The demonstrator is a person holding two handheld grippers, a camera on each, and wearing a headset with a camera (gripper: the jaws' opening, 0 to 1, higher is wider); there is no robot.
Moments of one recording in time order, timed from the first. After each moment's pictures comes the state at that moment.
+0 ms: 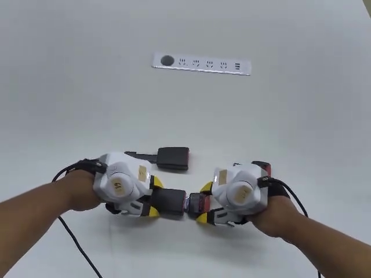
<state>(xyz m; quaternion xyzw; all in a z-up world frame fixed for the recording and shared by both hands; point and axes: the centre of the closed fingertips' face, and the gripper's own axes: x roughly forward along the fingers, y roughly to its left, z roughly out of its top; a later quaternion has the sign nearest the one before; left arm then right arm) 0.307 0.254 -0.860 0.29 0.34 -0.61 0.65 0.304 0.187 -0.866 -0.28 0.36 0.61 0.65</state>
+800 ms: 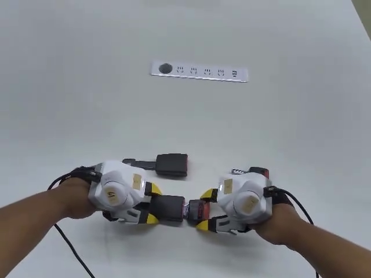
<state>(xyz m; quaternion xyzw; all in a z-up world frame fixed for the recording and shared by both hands) 0.307 0.256 -0.860 0.28 0.32 -0.62 0.65 0.301 0.184 -0.860 -0.26 0.33 0.62 0.66</state>
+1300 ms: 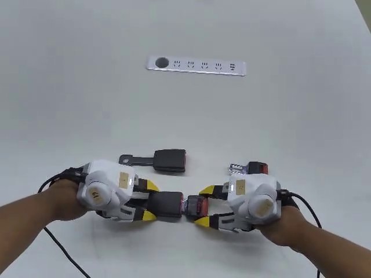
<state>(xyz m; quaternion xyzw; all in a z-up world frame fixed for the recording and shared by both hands) 0.307 0.257 -0.859 0.26 0.29 -0.63 0.67 0.302 0.183 -0.856 -0.23 0.28 0.62 0.69</state>
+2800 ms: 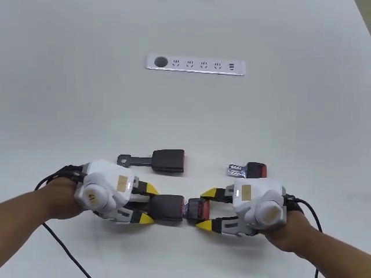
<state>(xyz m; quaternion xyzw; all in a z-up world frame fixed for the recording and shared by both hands) 0.300 0.256 -0.860 0.28 0.28 -0.66 0.64 0.299 0.178 -0.854 -0.23 0.28 0.63 0.69</state>
